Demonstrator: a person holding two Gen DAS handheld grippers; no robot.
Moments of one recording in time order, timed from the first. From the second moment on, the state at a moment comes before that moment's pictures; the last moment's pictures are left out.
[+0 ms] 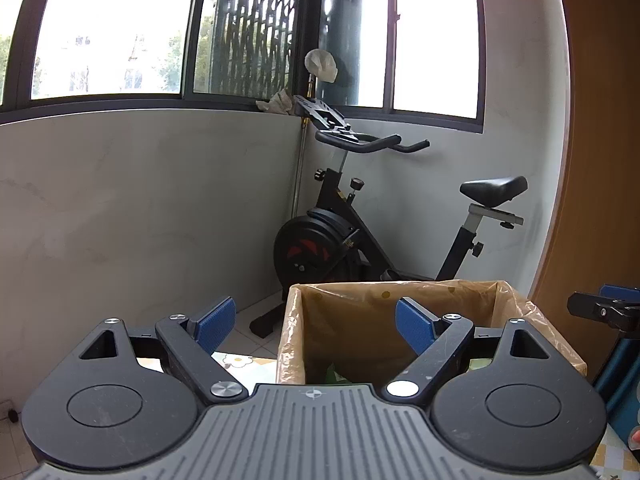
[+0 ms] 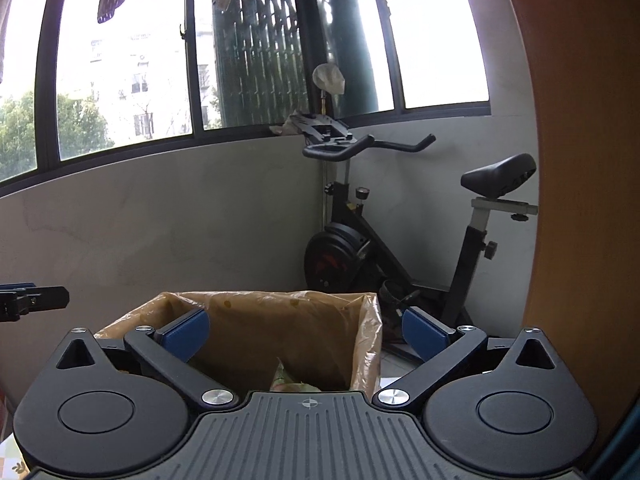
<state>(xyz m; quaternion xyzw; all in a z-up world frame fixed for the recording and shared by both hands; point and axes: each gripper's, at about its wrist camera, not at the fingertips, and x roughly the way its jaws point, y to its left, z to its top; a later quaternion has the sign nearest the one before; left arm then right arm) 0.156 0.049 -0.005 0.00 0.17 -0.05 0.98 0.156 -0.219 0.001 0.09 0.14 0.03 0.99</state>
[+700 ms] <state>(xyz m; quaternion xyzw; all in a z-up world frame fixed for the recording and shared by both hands) 0.086 0.099 -0.040 -0.04 0.18 -0.03 0.98 0.085 -0.243 -0.042 0.14 0.17 0.04 0.97</state>
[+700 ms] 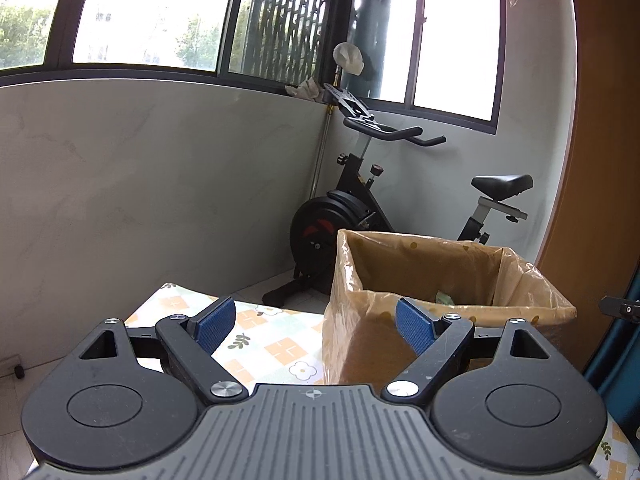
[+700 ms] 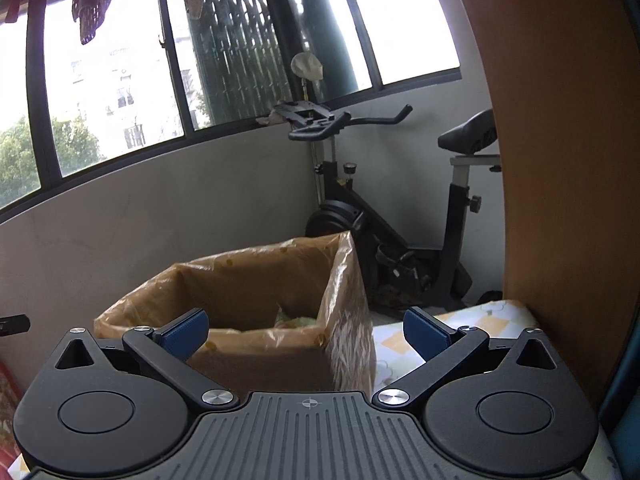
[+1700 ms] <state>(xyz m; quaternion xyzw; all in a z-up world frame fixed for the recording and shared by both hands) 0.065 0.099 -0.205 -0.02 0.33 -0.05 0.94 0.034 -0.176 -0.194 0.03 0.28 0.03 0.96</state>
